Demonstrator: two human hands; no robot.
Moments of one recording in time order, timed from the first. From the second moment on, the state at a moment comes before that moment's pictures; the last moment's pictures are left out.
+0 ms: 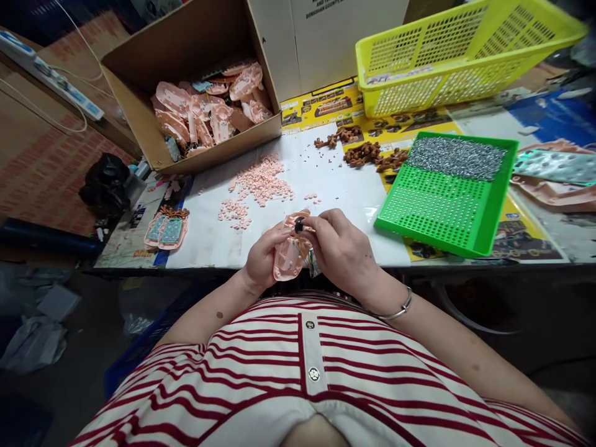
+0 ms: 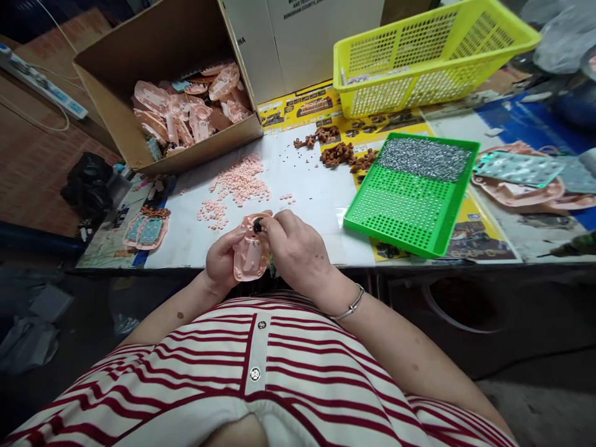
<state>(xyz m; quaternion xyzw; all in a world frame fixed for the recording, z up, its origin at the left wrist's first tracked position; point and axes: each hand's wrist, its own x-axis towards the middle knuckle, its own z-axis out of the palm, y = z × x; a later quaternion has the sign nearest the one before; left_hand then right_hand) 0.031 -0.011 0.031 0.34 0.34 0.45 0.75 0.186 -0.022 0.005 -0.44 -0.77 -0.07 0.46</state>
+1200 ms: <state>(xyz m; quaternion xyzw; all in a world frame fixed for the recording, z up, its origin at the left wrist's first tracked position) 0.022 -0.004 0.023 0.40 0.39 0.36 0.75 0.190 -0.023 0.011 -0.48 -0.78 0.05 0.39</state>
